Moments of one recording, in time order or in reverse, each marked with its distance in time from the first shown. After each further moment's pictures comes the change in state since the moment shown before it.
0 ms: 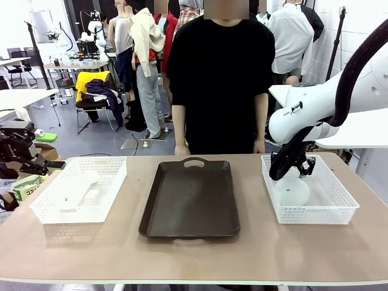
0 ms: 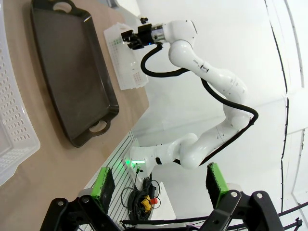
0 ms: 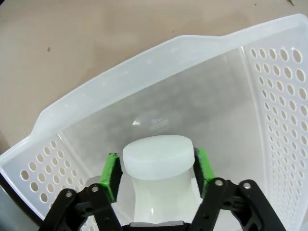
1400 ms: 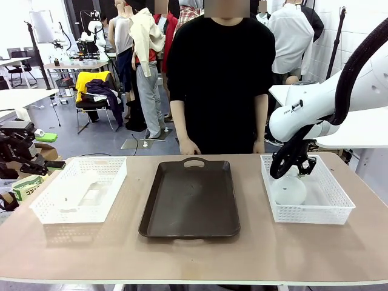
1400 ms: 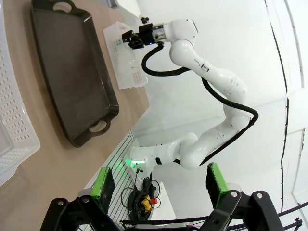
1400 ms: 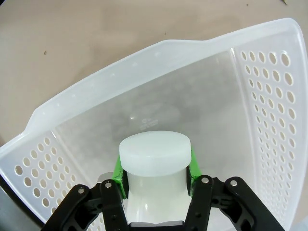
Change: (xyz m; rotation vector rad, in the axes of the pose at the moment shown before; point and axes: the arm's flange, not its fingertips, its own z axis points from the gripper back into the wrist) left arm 0.000 0.000 0.000 0.000 0.000 0.000; right arm 0.003 -0.003 0.004 -0.015 0.007 -0.006
